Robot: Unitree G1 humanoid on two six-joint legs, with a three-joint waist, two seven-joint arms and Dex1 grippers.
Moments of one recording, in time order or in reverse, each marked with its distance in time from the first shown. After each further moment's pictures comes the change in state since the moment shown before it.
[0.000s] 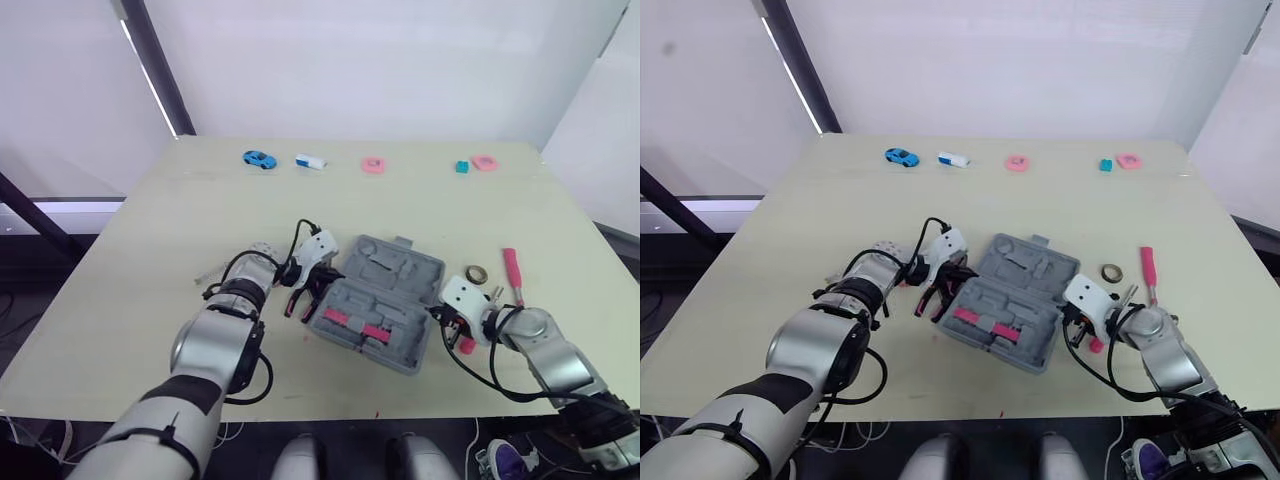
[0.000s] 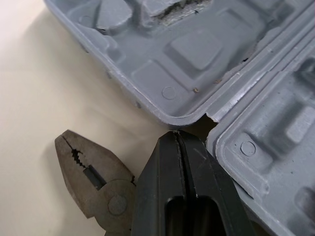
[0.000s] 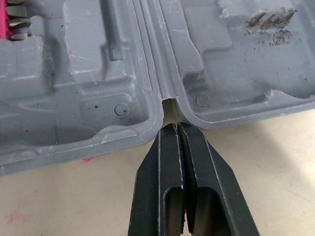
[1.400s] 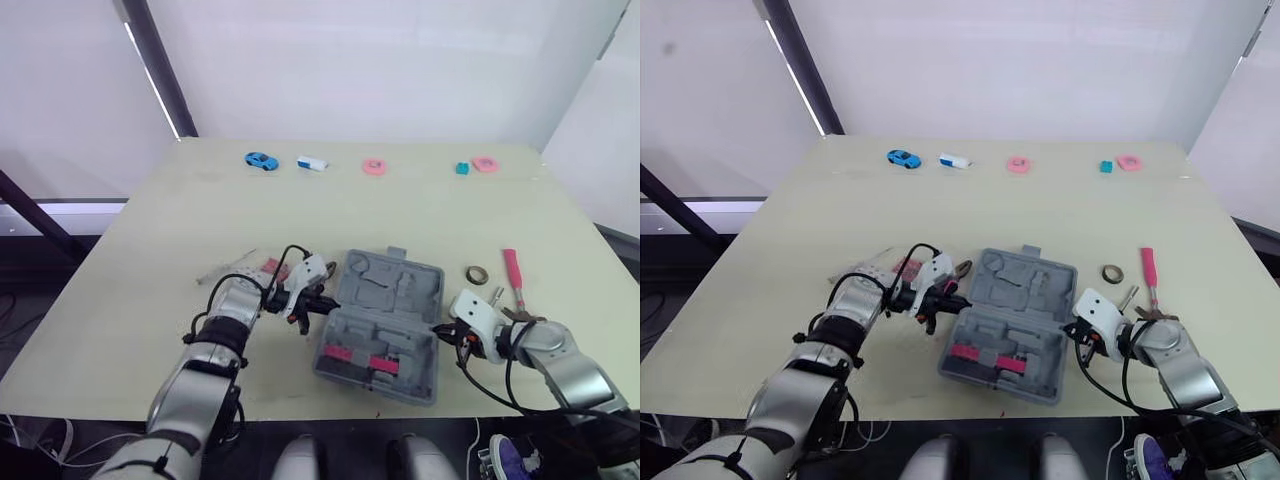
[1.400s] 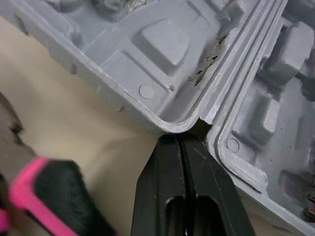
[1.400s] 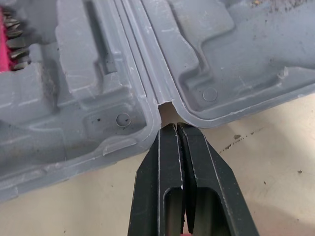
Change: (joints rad) left arm 0.378 0.047 -0.006 -0.637 -0.121 0.370 -0.230; right arm 0.098 -0.052 -0.045 -0.051 0.087 -0.015 0.120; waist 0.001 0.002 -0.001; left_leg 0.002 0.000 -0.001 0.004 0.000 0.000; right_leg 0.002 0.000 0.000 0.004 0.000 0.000
